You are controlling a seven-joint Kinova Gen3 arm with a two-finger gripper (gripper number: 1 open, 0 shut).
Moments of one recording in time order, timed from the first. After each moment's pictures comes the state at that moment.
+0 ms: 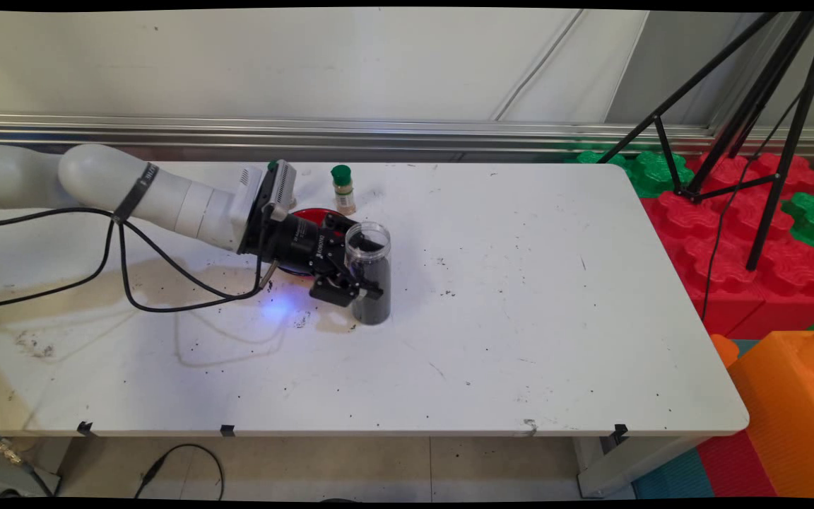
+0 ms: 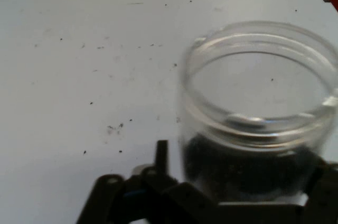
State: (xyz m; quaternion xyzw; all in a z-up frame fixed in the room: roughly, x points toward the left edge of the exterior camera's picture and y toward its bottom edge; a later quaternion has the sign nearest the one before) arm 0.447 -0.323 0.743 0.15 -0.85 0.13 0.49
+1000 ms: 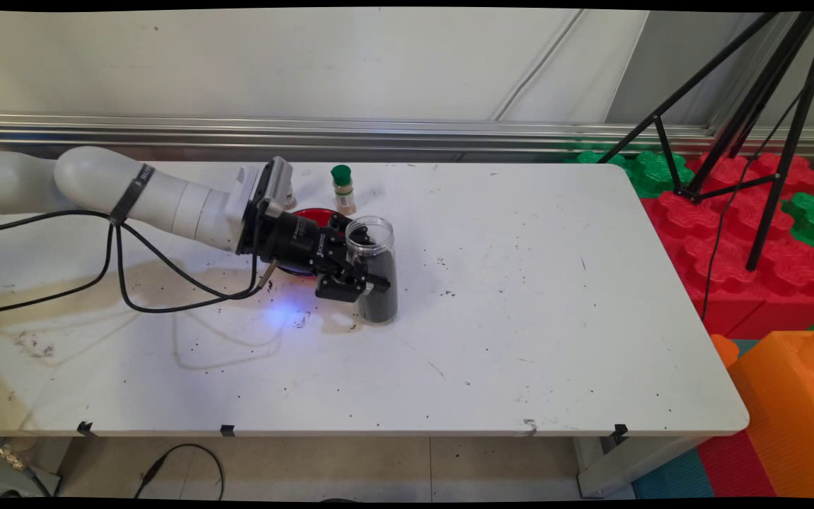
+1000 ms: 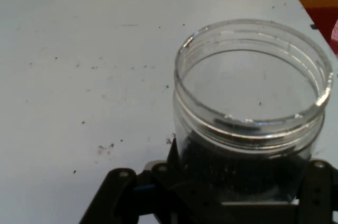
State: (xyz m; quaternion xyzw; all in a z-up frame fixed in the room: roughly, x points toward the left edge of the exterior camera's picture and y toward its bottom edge) arm 0.445 -0.318 0.746 0.16 -0.83 0.12 0.52
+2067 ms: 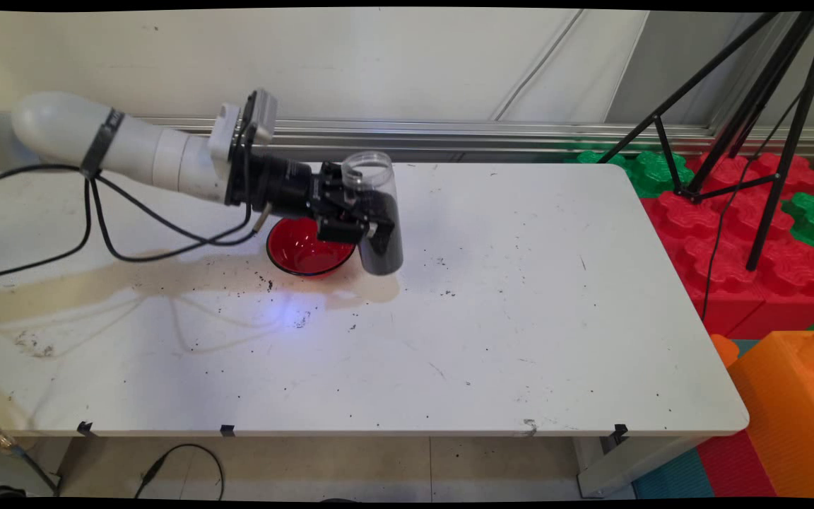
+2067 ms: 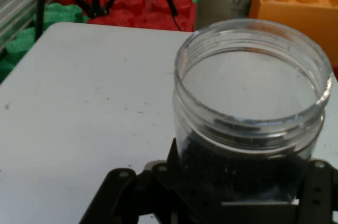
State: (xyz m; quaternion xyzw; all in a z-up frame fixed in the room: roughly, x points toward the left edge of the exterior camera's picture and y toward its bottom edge) arm 0.450 -0.327 0.817 0.22 -0.80 0.14 0.54
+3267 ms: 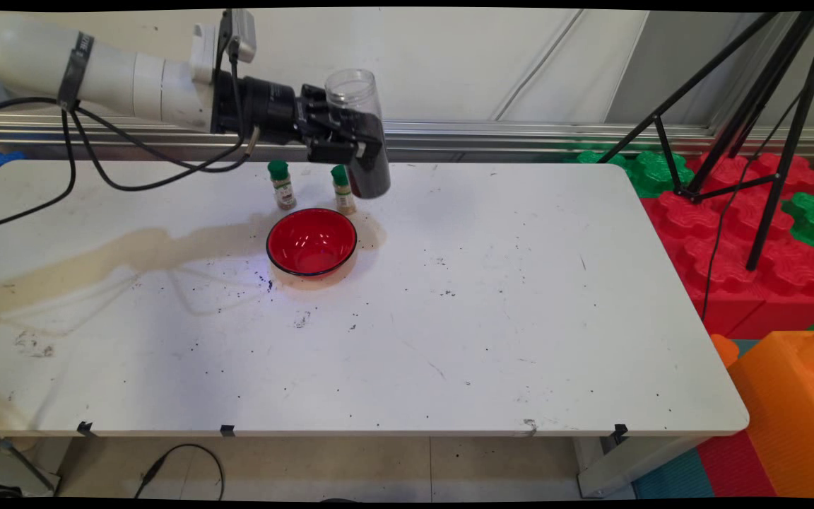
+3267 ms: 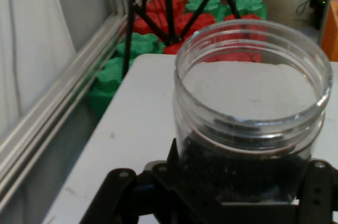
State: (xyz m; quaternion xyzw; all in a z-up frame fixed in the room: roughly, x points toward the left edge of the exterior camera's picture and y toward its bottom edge) arm 0.484 -0.363 0.882 0.23 -0.79 0.22 0.52
